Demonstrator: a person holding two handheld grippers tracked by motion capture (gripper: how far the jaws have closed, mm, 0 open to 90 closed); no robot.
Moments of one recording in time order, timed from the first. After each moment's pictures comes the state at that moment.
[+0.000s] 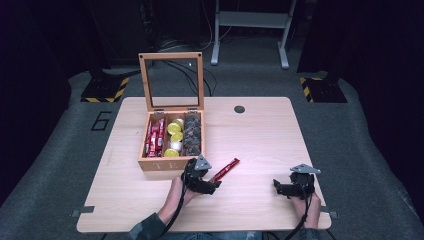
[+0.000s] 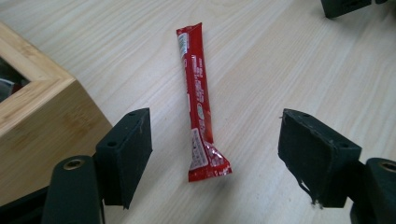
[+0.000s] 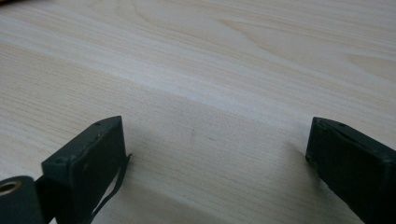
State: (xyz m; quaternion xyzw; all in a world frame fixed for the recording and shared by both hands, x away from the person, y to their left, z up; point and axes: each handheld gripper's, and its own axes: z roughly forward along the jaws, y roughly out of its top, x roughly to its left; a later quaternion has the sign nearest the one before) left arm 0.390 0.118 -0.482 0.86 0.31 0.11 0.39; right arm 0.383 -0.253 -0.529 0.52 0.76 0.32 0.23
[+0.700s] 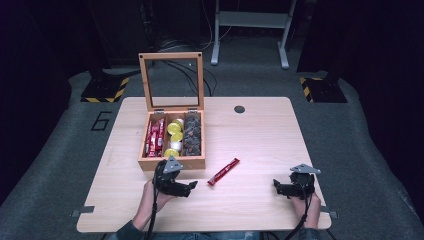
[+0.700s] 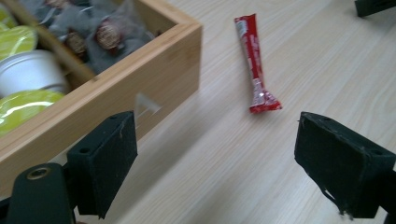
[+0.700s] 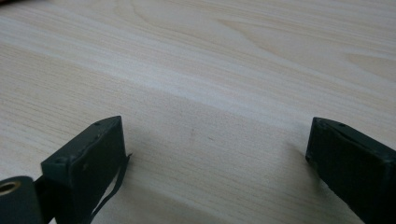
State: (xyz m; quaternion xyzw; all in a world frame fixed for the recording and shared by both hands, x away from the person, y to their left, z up) left arm 0.368 0.198 -0.466 0.83 0.36 0.16 0.40; right arm 0.383 -0.252 -0.529 0.52 0.75 0.32 0.23
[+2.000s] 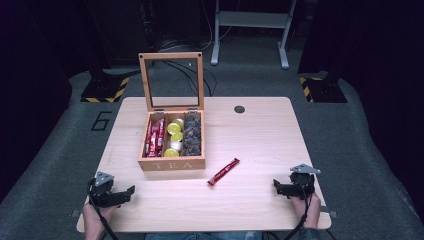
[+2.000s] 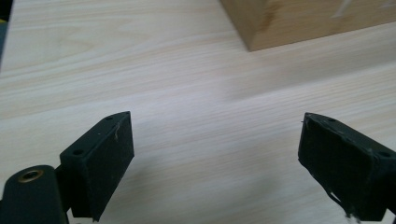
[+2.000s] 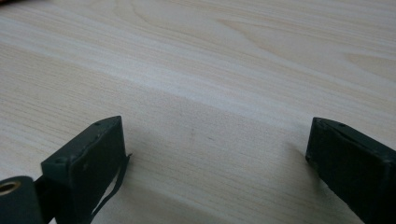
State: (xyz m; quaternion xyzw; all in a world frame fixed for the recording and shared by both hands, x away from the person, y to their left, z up) left arm 0.336 0.373 -0.520 0.72 0.57 0.23 0.34; right arm 0.383 -0.252 -0.529 0.53 0.75 0.32 0.23
